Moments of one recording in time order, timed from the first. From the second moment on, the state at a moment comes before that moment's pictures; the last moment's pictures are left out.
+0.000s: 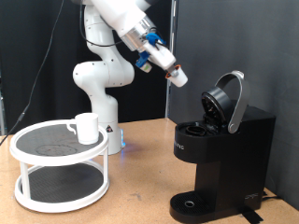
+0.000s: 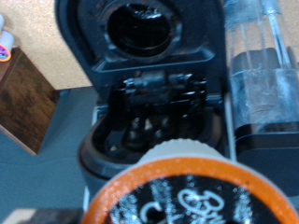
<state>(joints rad) 0.08 -0.38 -0.15 -2.32 0.73 2.05 2.19</state>
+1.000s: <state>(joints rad) 0.08 -0.30 -0.06 -2.35 0.68 2.23 2.22</state>
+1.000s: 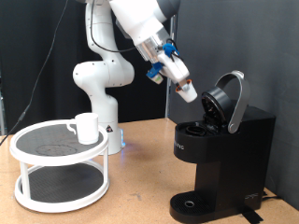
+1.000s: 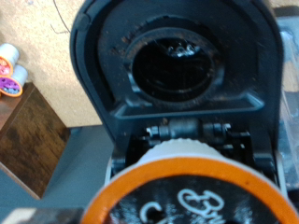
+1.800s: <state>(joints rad) 0.08 -0.20 -0.01 -2.38 0.68 2.37 2.22</state>
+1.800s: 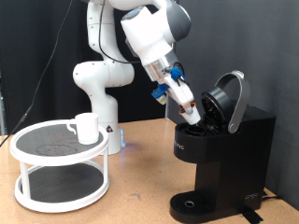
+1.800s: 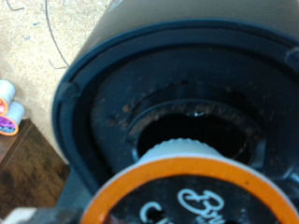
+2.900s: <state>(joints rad) 0.08 -0.17 0.02 -2.42 0.70 2.43 2.21</state>
